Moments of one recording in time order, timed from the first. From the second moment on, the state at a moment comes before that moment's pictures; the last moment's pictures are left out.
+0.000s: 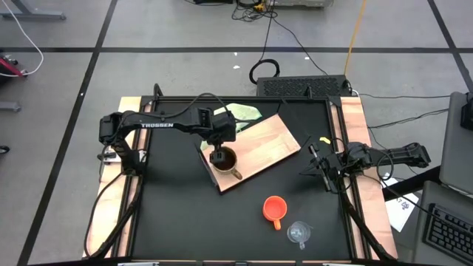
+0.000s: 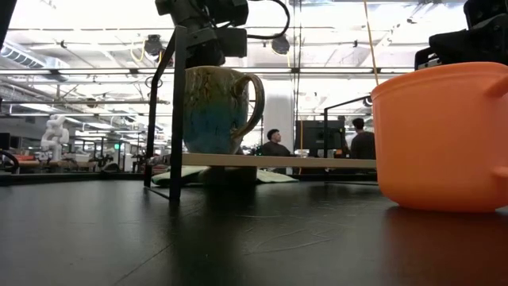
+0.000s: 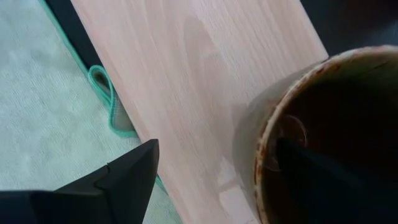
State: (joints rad) left arm 0.19 1.72 1.44 -0.89 0.07 0.14; right arm 0.10 0.07 0.02 0.10 -0.24 -0.07
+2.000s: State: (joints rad) left arm 0.08 1.60 1.89 -1.37 0.06 0.04; right arm 0.10 0.07 0.02 0.09 -0.24 -0.07
